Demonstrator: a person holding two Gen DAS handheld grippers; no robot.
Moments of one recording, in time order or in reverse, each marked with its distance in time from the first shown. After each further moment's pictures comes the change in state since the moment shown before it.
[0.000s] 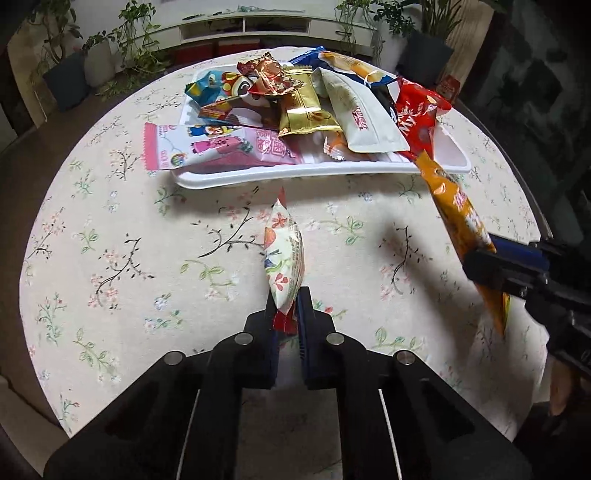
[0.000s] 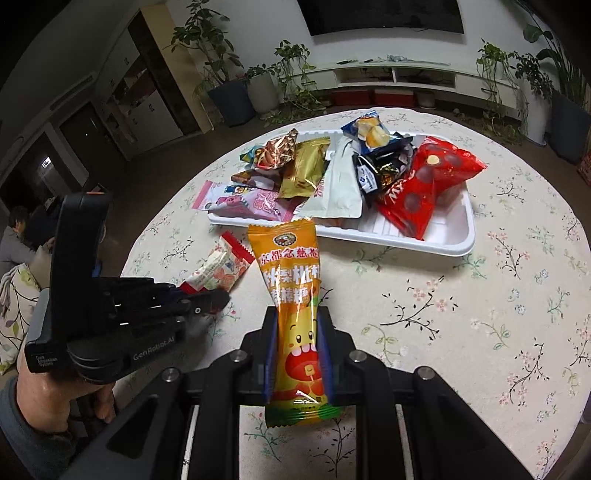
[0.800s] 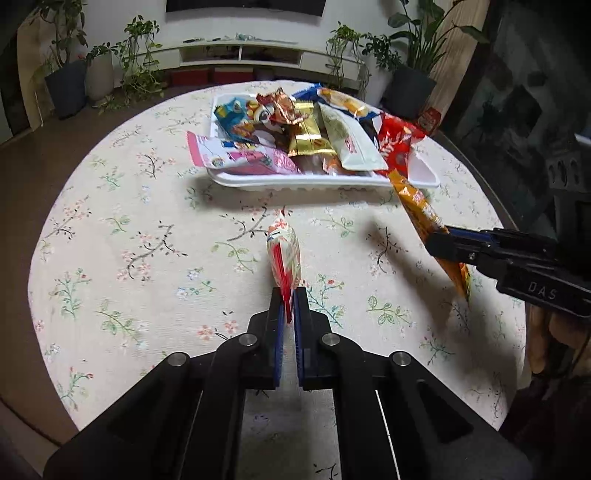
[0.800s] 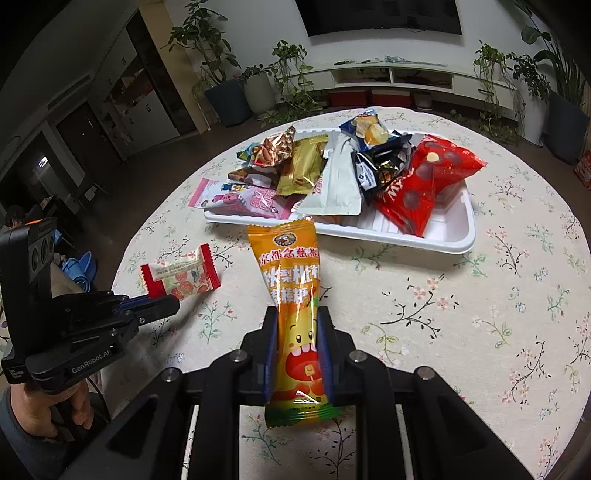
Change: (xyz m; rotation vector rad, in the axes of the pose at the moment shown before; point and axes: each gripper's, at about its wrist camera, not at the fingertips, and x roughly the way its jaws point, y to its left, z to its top) left arm -0.062 0.034 -0.050 -0.027 -0.145 -0.085; right arm 0.006 0.002 -0.001 -0.002 -0.005 -0.015
